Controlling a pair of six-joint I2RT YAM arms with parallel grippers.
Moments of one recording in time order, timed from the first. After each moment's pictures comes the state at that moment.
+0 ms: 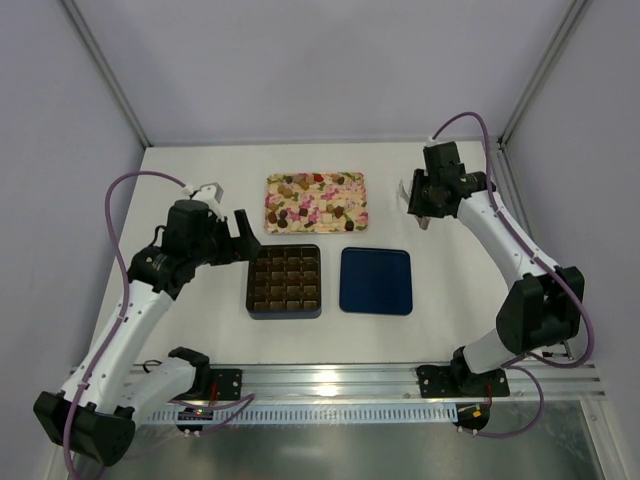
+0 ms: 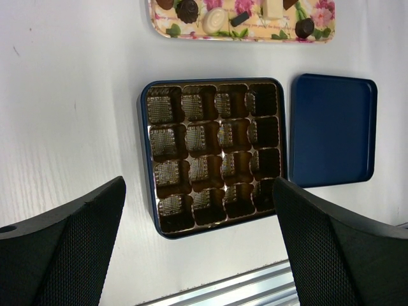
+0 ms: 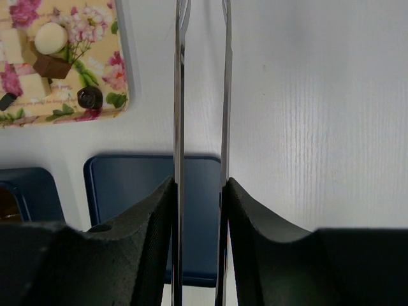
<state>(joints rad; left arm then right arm) -0.33 0.95 1.00 -0.74 0.05 -0.42 0.23 1.55 1.35 -0.73 0.11 0.34</state>
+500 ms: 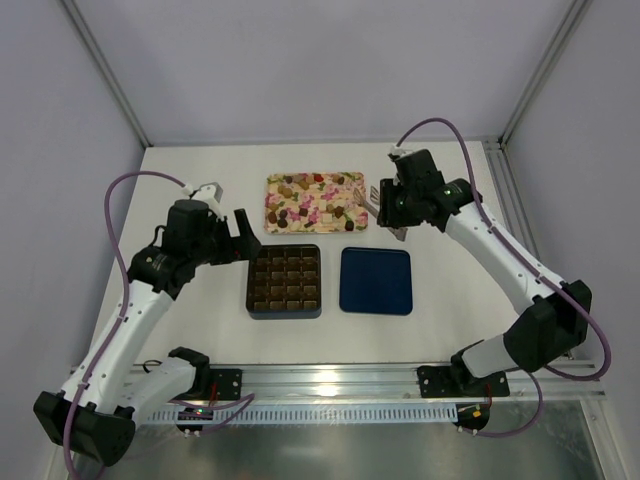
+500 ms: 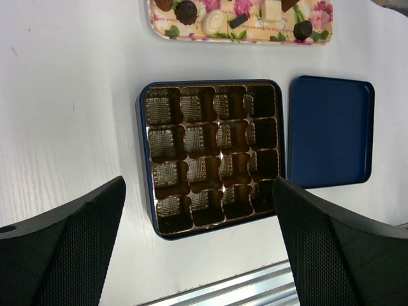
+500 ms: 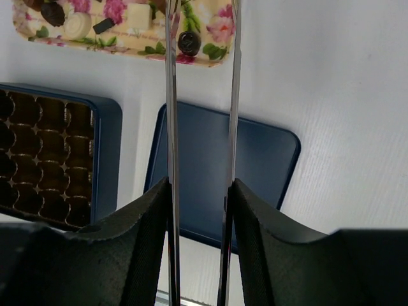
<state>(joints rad) -0.33 0.95 1.00 -0.73 0.05 -0.43 0.44 1.43 1.36 -0.80 0.04 0.34</state>
